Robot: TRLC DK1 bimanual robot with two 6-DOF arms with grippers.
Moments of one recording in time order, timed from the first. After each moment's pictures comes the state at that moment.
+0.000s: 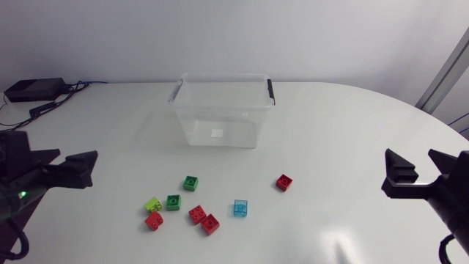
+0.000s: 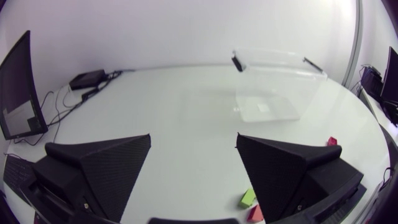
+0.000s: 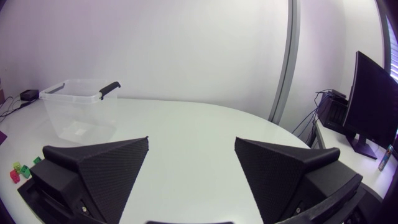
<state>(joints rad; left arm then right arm) -0.01 0.62 0.47 -0.35 -0.02 0.05 0.03 0.33 0.28 -0.17 0.16 -0.05</state>
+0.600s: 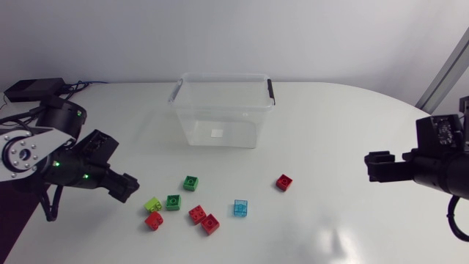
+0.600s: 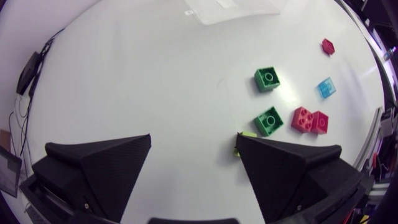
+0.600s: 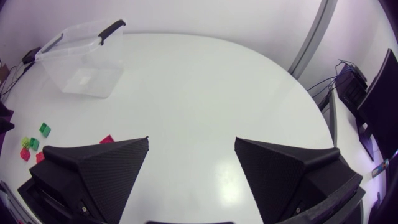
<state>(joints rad) -0.09 1.29 0.69 -0.52 0.09 0.35 0.04 0.83 0.62 -0.51 0.10 -0.04</state>
